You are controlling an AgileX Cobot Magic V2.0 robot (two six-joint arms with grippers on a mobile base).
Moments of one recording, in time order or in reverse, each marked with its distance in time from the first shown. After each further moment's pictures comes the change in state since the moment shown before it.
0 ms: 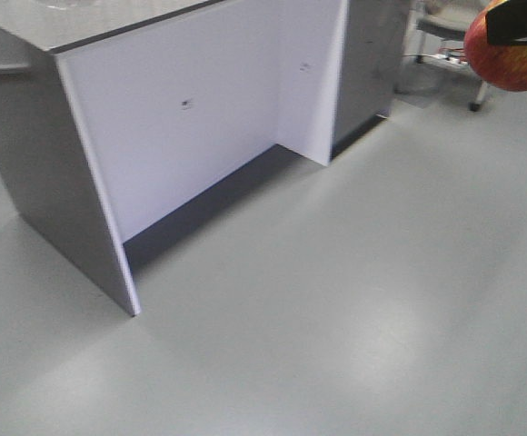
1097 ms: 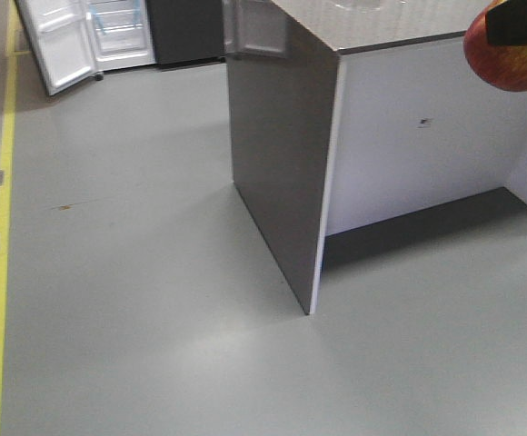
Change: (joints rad) left arm 0.000 0.000 0.000 0.000 0.000 0.000; right arm 0.000 0.000 0.000 0.000 0.000 0.000
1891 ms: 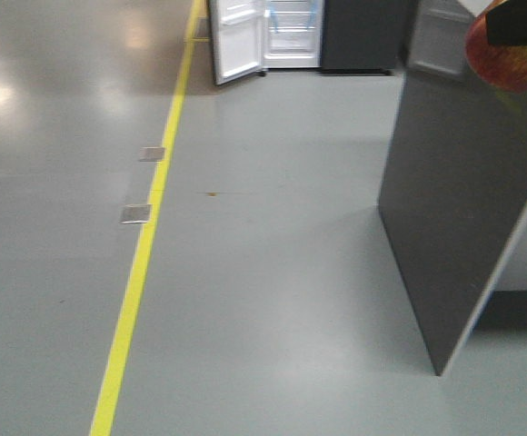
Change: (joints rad) left arm 0.000 0.000 0.000 0.000 0.000 0.000; right arm 0.000 0.000 0.000 0.000 0.000 0.000
